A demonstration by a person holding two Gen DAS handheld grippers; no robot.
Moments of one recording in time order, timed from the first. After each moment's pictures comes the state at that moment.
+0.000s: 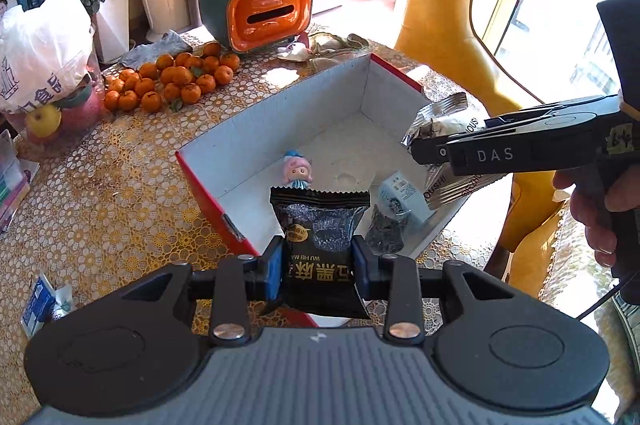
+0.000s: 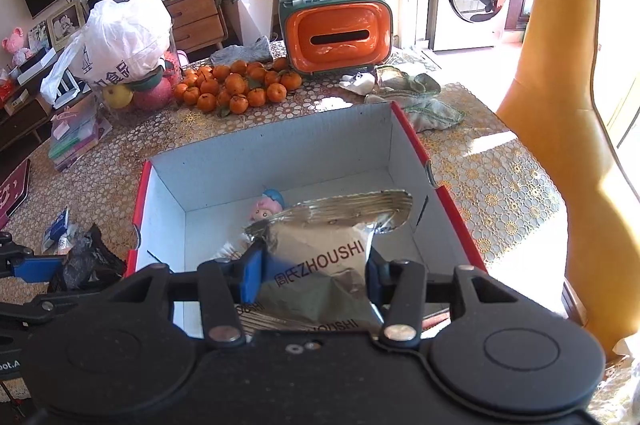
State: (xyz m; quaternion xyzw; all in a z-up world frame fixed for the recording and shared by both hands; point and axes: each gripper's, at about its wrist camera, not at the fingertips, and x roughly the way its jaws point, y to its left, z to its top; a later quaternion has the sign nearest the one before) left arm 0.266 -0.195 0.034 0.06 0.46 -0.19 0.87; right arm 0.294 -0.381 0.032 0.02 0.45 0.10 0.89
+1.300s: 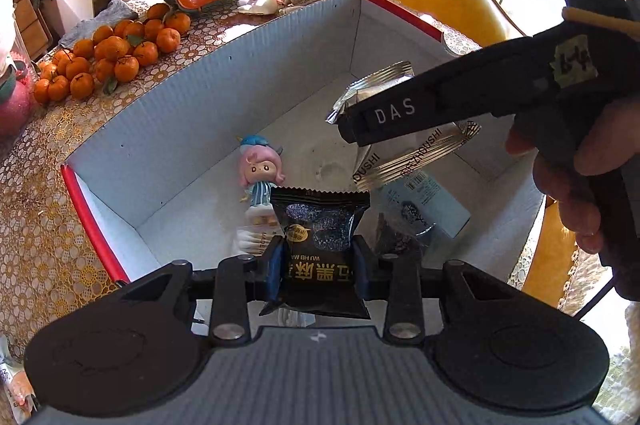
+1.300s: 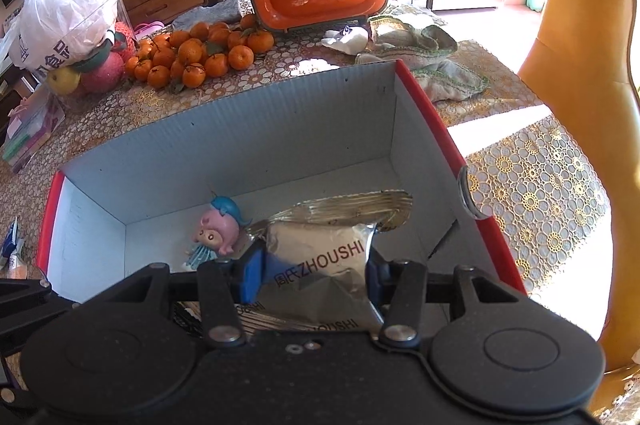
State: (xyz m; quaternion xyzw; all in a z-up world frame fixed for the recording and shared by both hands) left arm 0.334 -0.245 -0.053 0.09 0.50 -0.21 0.83; right arm 0.381 -0.380 -0.041 0.03 0.50 0.09 0.86
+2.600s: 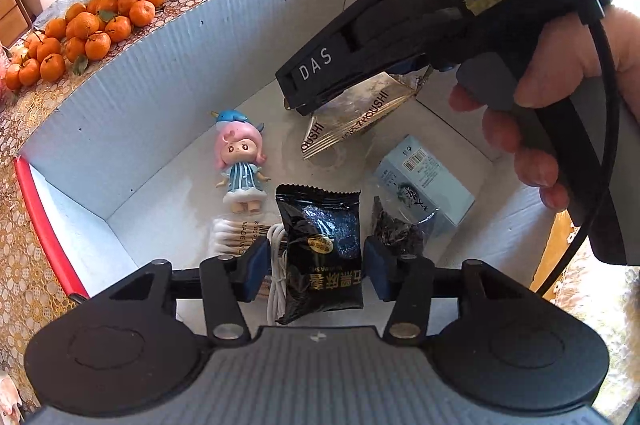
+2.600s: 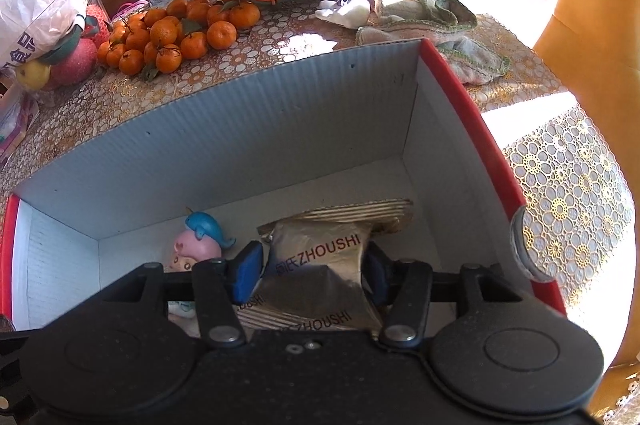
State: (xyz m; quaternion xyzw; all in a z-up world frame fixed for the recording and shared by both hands) left arm 0.346 -0.253 -0.074 0.09 0.54 -0.23 0.81; right arm 0.423 -0.370 -0.069 0.03 0.54 0.08 0.84
